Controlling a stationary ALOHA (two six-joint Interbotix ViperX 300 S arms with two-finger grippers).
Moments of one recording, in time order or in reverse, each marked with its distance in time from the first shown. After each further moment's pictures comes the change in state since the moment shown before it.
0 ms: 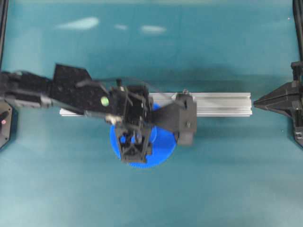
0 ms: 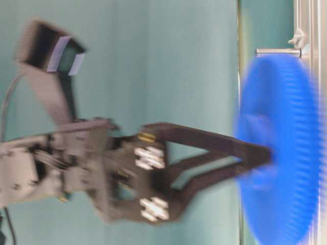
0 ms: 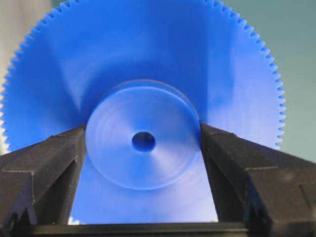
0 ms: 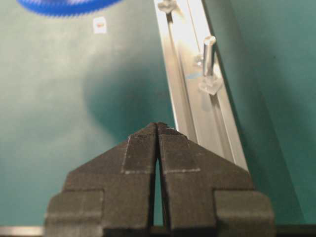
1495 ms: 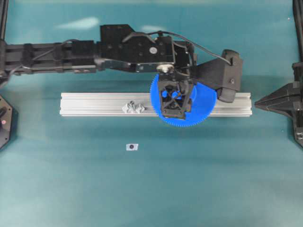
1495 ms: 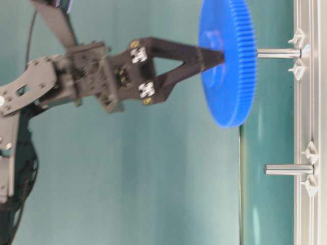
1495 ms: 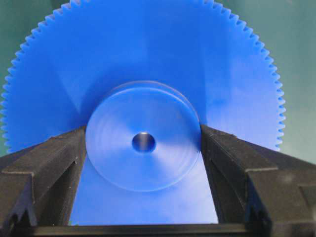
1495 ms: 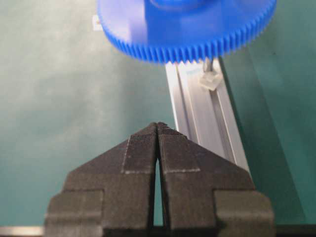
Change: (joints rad) left arm 0.170 0.287 -0.407 0.002 0.069 0.311; right arm 0.000 -0.026 0.021 0.000 0.000 0.000
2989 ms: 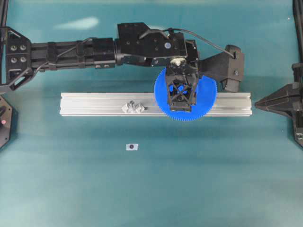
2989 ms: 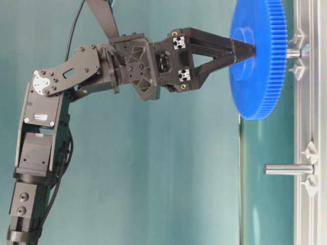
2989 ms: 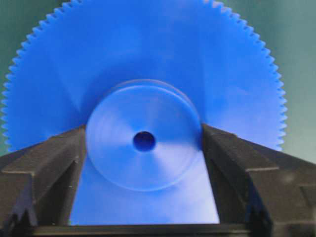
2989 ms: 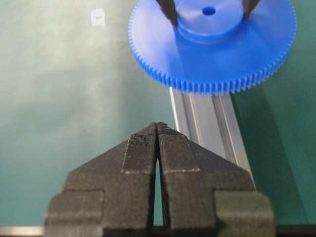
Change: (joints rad) left arm 0.051 0.098 -0.057 -0.005 0.032 0.000; right arm 0.000 -0.002 0.009 0.000 0.000 0.000
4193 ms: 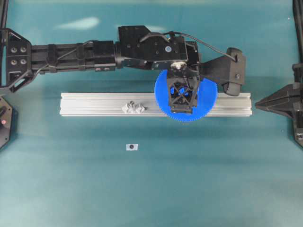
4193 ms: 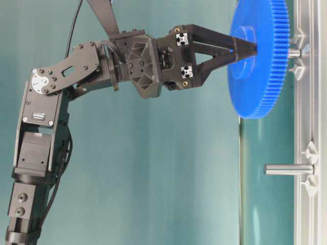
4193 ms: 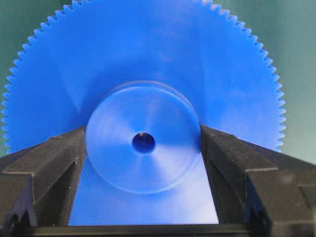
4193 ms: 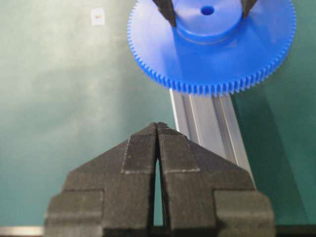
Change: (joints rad) left arm -0.020 0.000 0.000 0.003 -0.041 -0.008; right arm 0.000 -0.008 0.006 0.000 0.000 0.000
